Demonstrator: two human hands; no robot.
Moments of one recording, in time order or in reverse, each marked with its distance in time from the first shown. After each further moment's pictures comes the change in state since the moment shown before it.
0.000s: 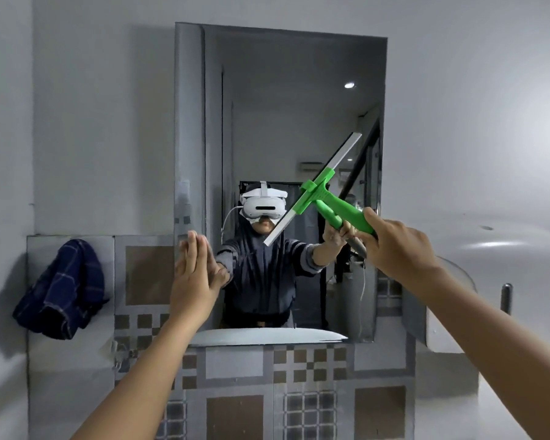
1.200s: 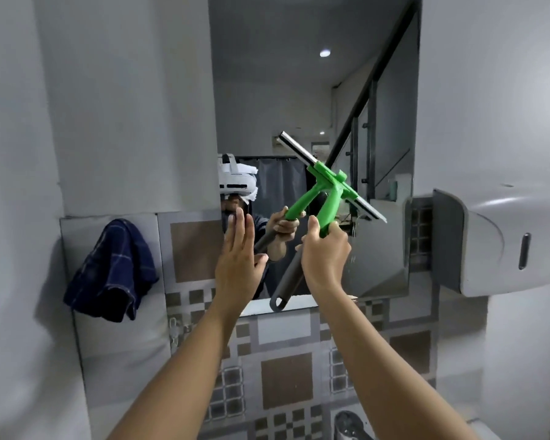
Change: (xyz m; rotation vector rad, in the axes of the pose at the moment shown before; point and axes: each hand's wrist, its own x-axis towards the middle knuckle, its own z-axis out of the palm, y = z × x) left_hand -0.010 -0.021 -0.019 -0.068 -0.080 0.199; right_hand -0.026 -0.240 0.041 1.021 0.214 0.895
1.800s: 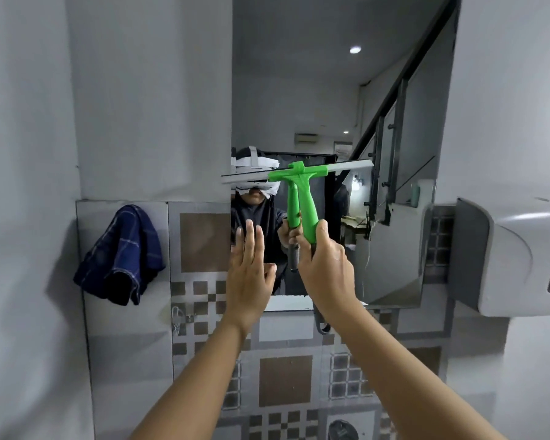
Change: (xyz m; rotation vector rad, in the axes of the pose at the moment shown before) left_hand -0.027 0.008 0.023 -0.024 0.044 -0.072; right_hand -0.003 0.017 -0.017 -0.625 -0.241 -0.552
